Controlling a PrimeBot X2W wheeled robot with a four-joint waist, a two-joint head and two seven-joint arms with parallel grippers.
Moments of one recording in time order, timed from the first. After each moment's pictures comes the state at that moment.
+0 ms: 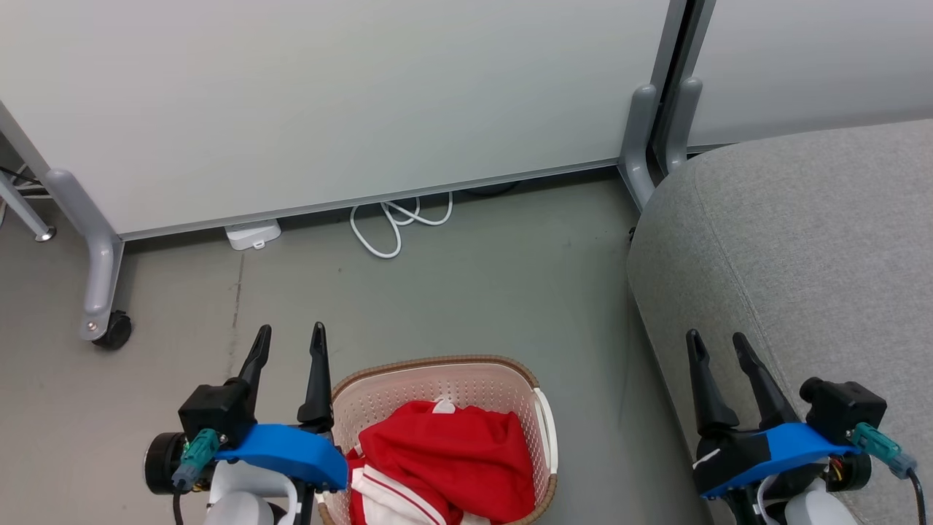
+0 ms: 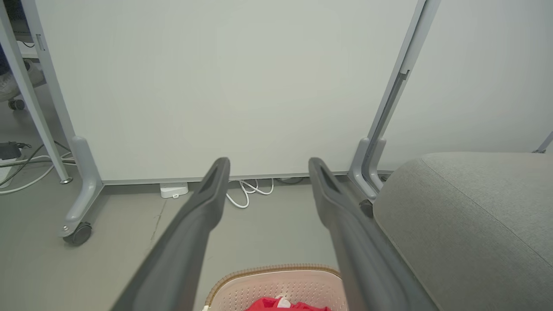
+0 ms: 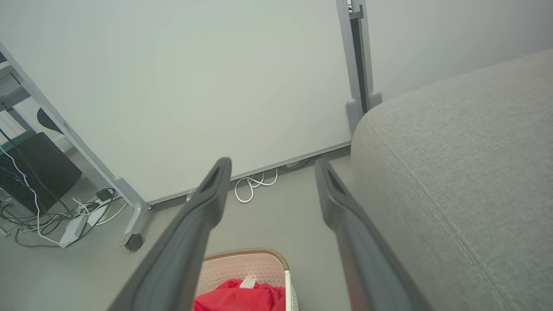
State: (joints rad) left arm -0.15 0.06 -0.14 0.33 -0.27 -0.05 -0.20; right arm -0.14 -0.04 0.02 0.34 0.37 0.13 -0.20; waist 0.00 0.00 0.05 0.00
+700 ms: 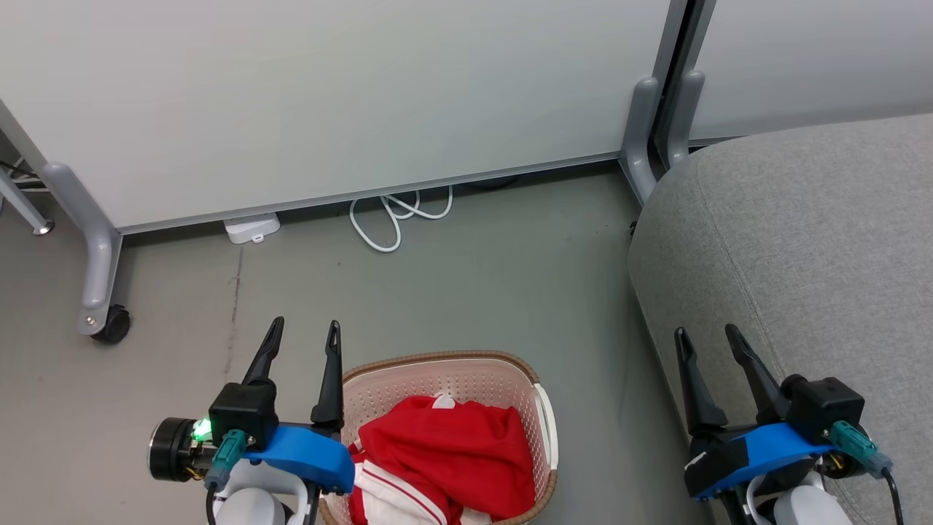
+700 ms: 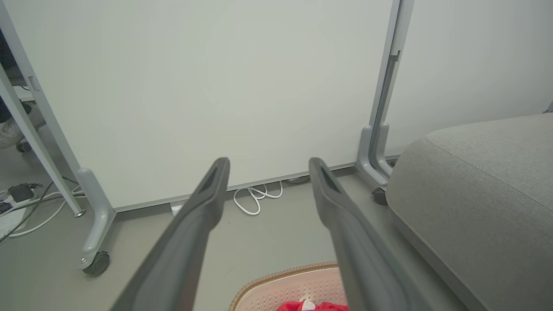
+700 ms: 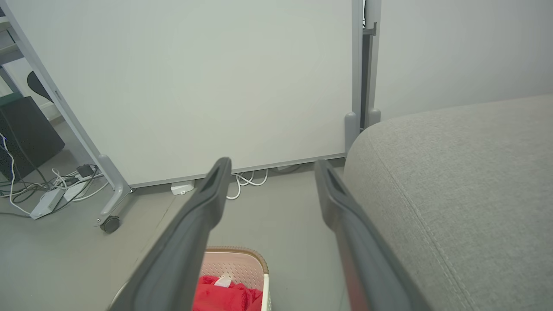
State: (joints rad) left arm -0.17 0.06 -0.15 0.36 -0.12 -0.05 -0.24; right arm -0.16 -0.05 0.03 0.35 0.21 0.13 -0.24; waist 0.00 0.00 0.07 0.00
